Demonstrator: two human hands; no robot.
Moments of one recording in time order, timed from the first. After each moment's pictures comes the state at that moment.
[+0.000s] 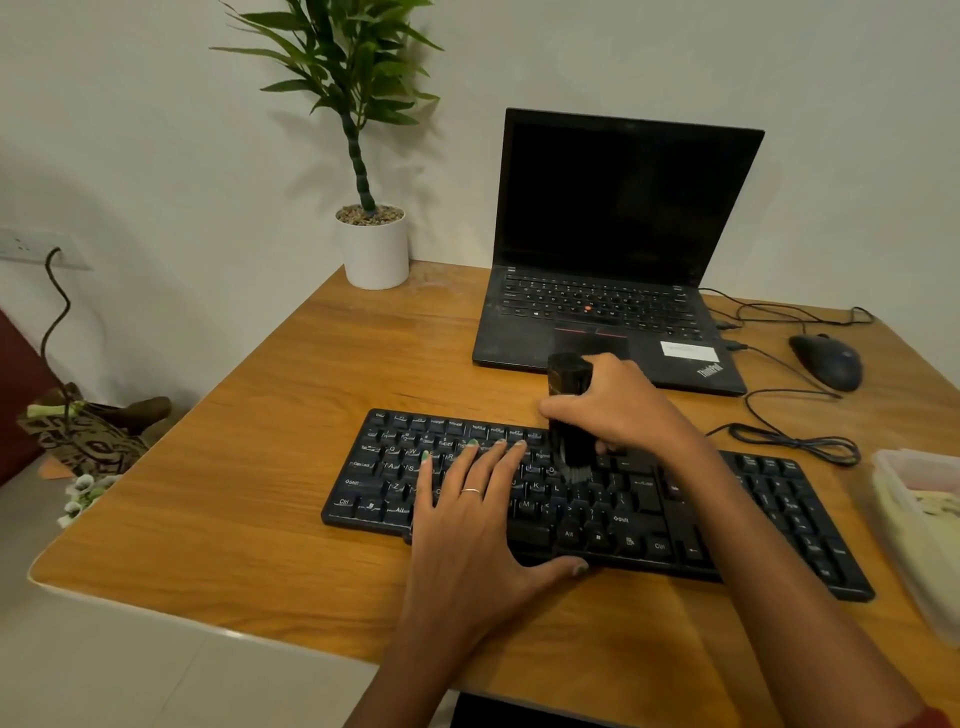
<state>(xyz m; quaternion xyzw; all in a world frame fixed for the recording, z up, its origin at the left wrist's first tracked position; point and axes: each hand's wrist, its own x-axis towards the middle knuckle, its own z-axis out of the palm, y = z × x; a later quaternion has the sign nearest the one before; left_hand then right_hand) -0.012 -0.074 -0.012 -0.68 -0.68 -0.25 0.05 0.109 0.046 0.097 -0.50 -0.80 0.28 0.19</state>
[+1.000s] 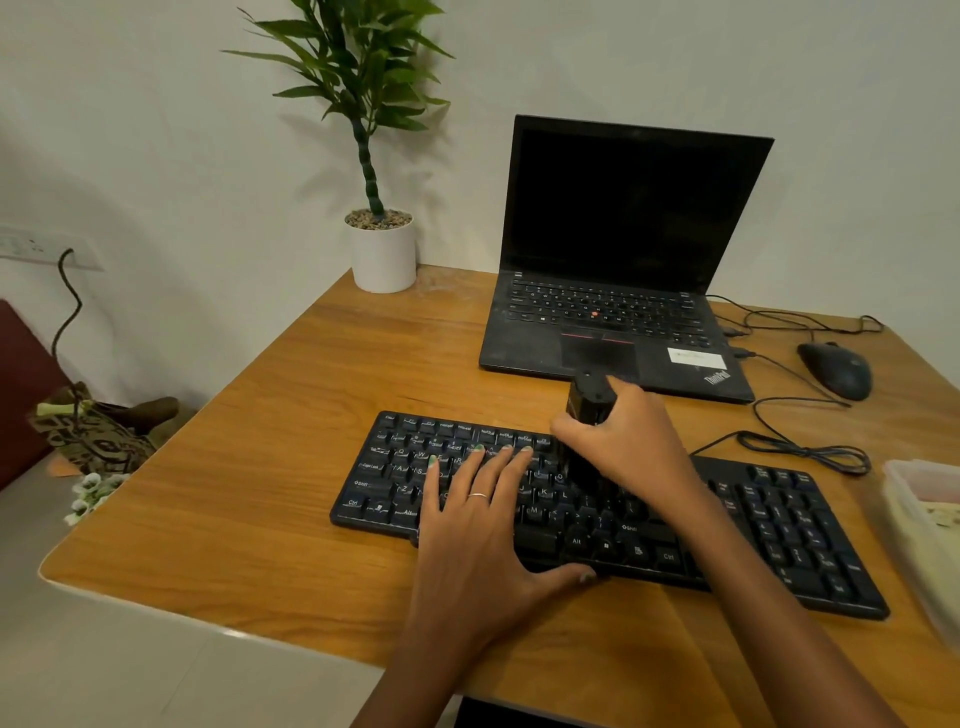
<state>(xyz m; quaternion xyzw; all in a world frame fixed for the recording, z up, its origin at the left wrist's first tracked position) -0.011 -0.075 -0.011 -0.68 -0.69 -0.25 0.04 0.113 0.025 0.080 -0.52 -0.77 0.24 0.28</state>
